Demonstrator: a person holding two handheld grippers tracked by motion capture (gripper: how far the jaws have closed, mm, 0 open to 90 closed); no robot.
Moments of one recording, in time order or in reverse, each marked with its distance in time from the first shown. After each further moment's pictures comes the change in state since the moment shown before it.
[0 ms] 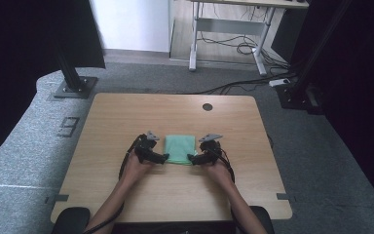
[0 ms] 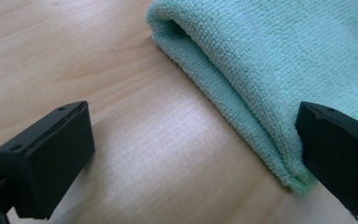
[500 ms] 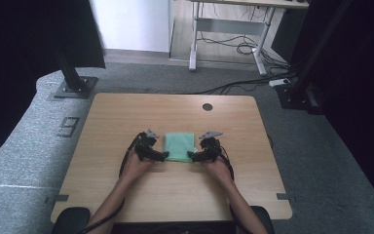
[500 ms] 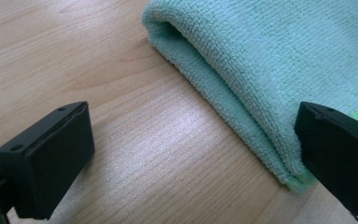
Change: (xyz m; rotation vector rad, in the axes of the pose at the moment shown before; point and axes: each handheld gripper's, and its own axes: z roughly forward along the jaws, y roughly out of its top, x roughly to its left) left arm 0.004 0.003 0.002 -0.006 -0.007 -0.009; right arm -0.007 0.006 0.005 -0.011 0.009 0.013
